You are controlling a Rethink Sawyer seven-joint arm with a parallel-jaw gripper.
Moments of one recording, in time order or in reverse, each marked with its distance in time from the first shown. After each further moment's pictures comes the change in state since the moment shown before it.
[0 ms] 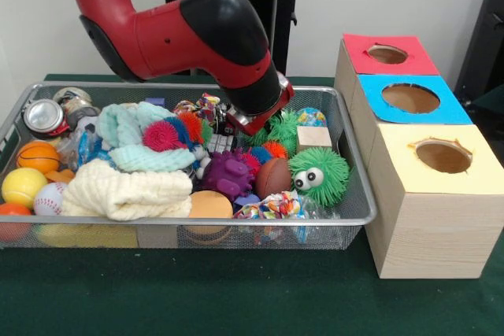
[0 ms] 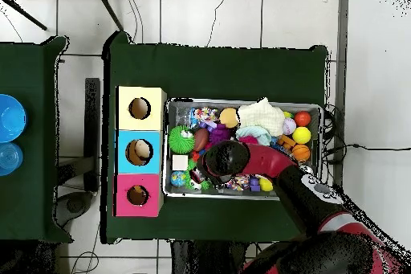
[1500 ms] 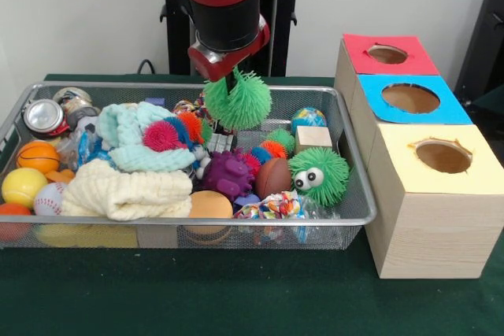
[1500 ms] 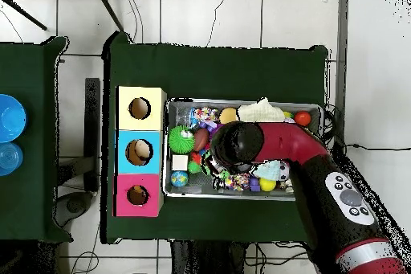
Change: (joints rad) arm 0.046 -0.310 -0.003 -0.020 -0.032 0.213 0.000
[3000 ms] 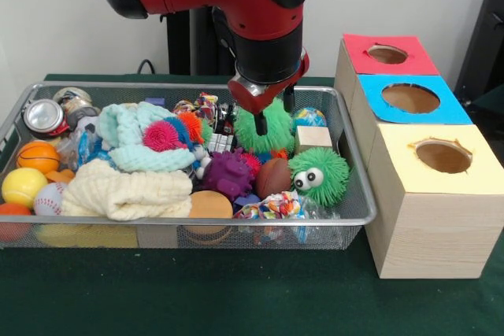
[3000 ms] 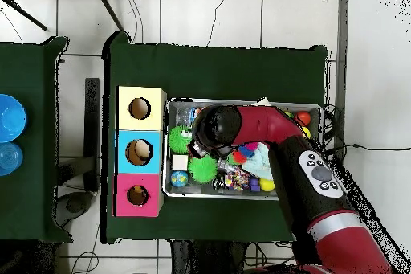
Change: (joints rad) arm 0.094 0.093 -0.006 -0.126 0.035 0.000 0.000
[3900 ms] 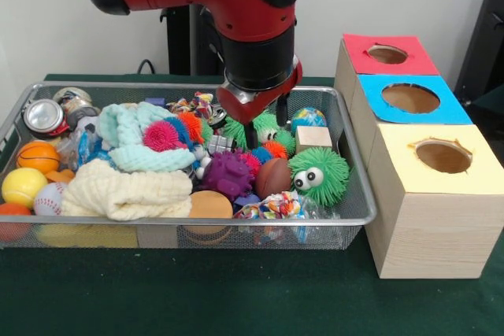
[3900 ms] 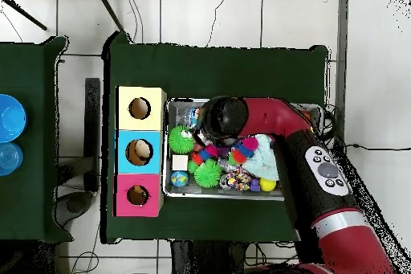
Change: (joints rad) arm -0.003 0.005 -0.002 -0.070 -0.002 -0.022 0.000
